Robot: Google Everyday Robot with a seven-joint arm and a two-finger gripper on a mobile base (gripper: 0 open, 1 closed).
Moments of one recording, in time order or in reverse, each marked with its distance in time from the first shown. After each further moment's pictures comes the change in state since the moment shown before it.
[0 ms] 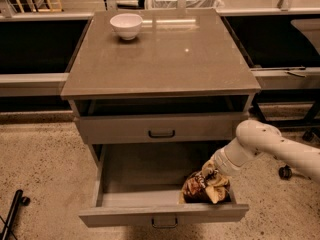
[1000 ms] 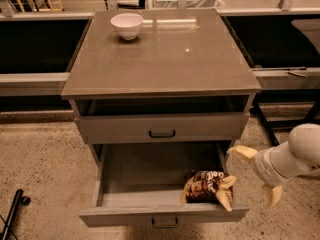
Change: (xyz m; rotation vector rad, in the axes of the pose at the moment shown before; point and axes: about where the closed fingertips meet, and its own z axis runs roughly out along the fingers) arm -0.011 0.068 -0.130 0.101 0.208 0.008
